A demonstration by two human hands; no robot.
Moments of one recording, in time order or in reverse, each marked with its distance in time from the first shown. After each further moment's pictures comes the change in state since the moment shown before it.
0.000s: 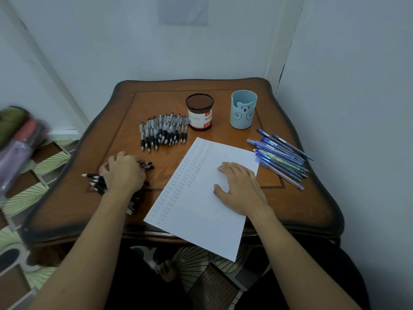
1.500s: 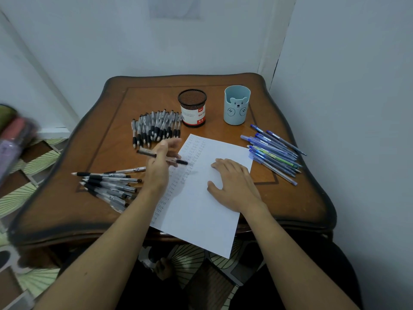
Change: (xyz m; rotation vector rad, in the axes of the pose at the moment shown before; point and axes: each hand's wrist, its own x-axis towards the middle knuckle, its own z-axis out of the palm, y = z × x) left_hand -0.031 0.075 0.032 -1.403 -0.096 0.207; right_hand -0.002 -0.001 -0.001 -0.005 0.018 -0.012
